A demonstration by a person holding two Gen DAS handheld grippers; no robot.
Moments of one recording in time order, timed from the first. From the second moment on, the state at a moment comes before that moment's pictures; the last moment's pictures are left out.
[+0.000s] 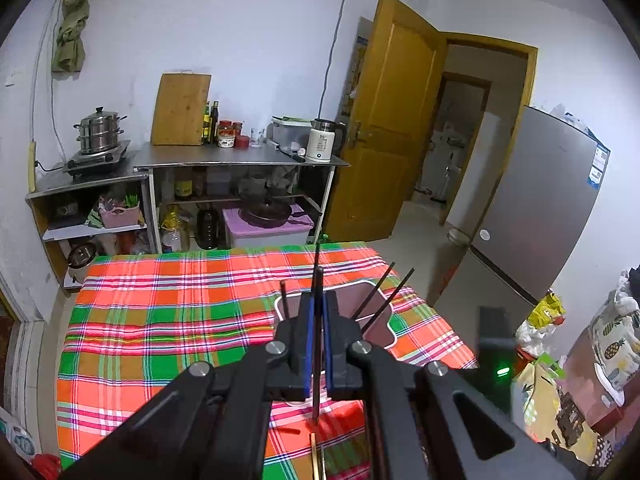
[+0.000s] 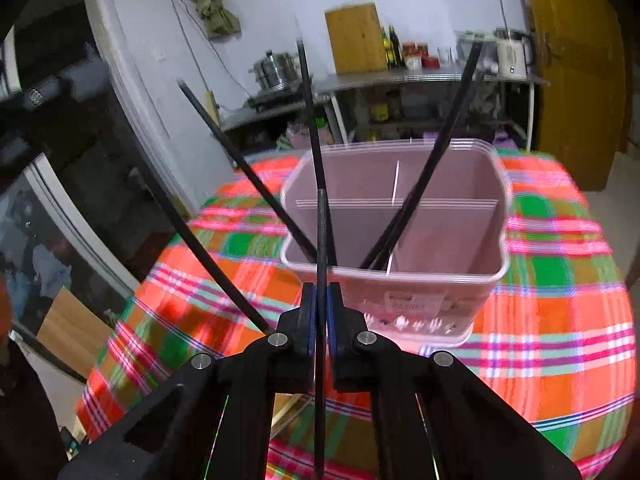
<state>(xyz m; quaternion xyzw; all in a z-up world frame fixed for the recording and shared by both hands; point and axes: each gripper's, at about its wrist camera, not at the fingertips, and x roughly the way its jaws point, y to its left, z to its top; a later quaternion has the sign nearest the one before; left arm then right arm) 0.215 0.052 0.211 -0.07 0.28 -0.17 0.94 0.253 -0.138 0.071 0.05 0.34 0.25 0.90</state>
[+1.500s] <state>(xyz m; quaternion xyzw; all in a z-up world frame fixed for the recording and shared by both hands) 0.262 0.041 0.188 -0.07 0.27 -0.15 0.95 0.254 -0.169 0.127 0.06 0.24 0.21 0.95</state>
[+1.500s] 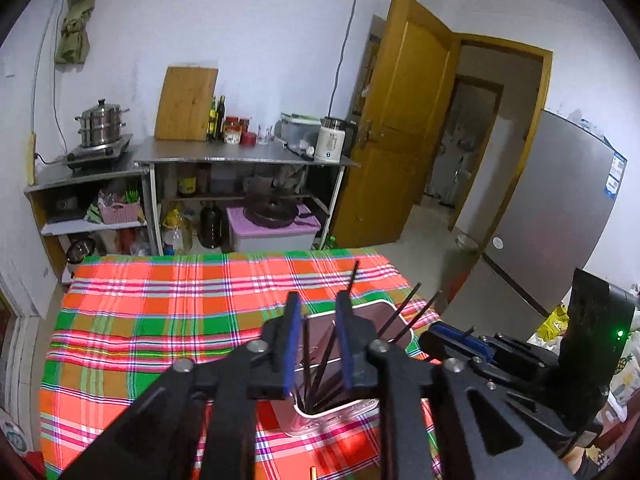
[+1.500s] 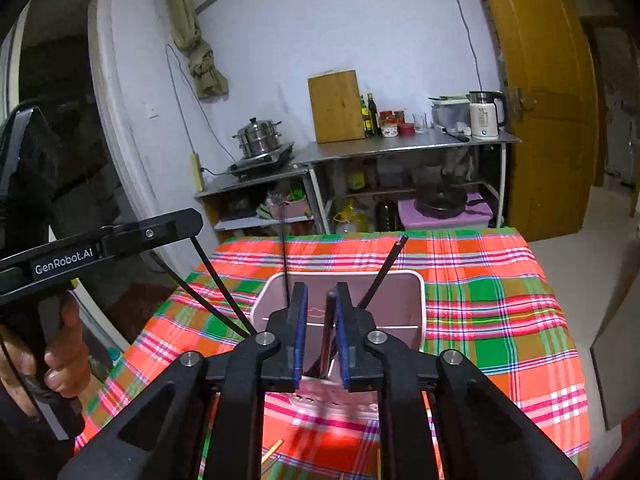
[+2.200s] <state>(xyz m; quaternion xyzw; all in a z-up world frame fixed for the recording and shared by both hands) 0.148 0.039 0.165 -0.06 0.26 -0.14 0.95 0.138 -0.208 0.141 0.05 0.22 0.21 0.95</state>
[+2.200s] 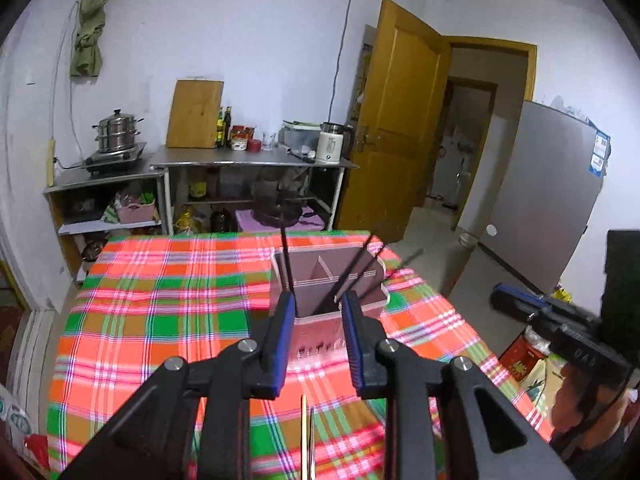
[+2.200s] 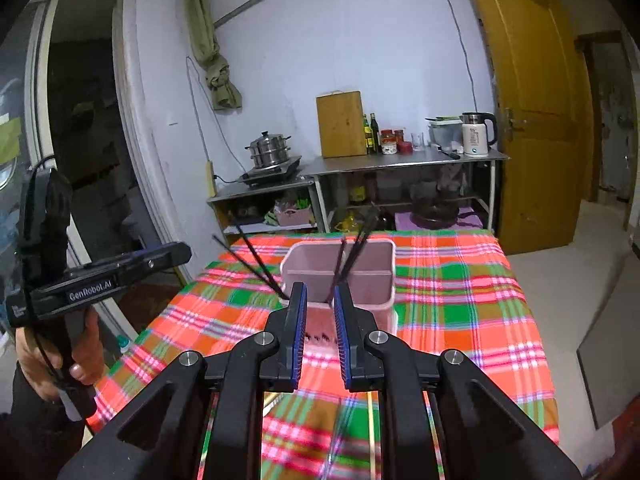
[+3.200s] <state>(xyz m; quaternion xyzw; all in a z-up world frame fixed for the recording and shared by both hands) 0.125 0.023 0.024 -0.02 0.37 -0.11 0.92 0.127 -0.217 0.017 0.01 0.34 0.20 0.92</state>
